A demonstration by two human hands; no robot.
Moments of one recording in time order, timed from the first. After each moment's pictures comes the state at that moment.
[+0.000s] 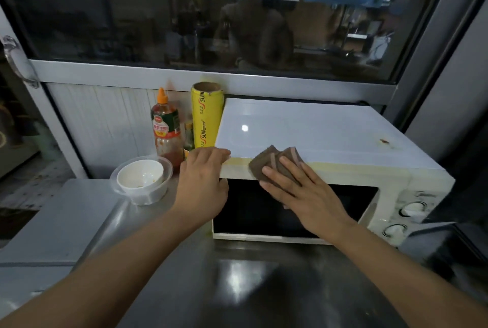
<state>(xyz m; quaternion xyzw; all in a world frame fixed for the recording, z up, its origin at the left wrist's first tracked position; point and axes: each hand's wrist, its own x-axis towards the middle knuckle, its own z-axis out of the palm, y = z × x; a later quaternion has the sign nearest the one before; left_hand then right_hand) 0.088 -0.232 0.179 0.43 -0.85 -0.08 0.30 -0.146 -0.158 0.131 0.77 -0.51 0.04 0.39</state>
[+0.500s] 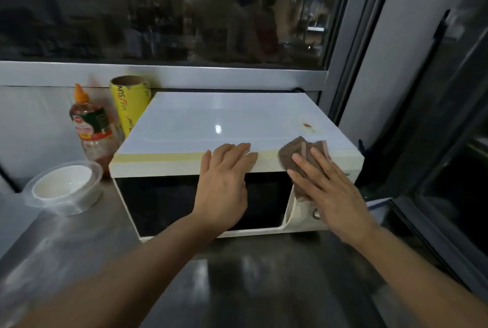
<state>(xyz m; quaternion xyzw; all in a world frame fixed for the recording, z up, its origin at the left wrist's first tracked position) -0.067 -0.153 0.171 0.31 -0.91 -0.02 0.29 -0.289 -0.050 0.131 0.71 -0.61 0.10 0.34</state>
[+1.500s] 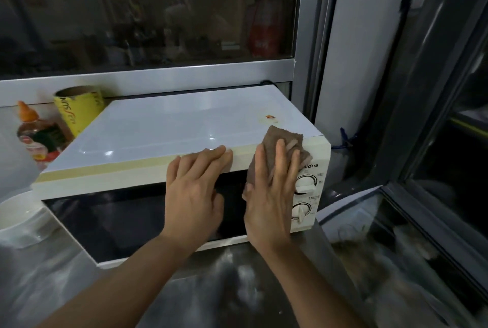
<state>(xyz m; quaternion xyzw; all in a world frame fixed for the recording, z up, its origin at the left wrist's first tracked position) -0.113 -0.141 0.143 0.28 -0.89 0.02 0.36 -0.229 -0.083 0.091 0.45 -0.78 0.39 0.21</state>
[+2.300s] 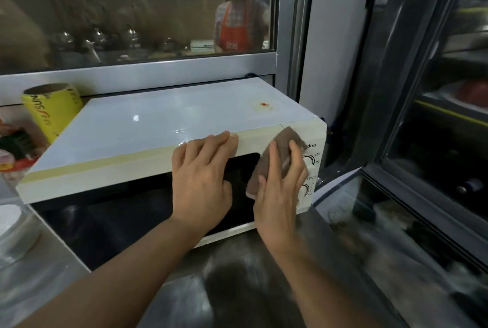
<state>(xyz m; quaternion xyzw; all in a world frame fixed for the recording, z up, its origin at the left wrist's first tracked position) -0.110 -0.155 0.137 0.23 -0.90 0.06 0.36 -0.210 -0.085 0.072 0.36 -0.77 0.44 0.27</state>
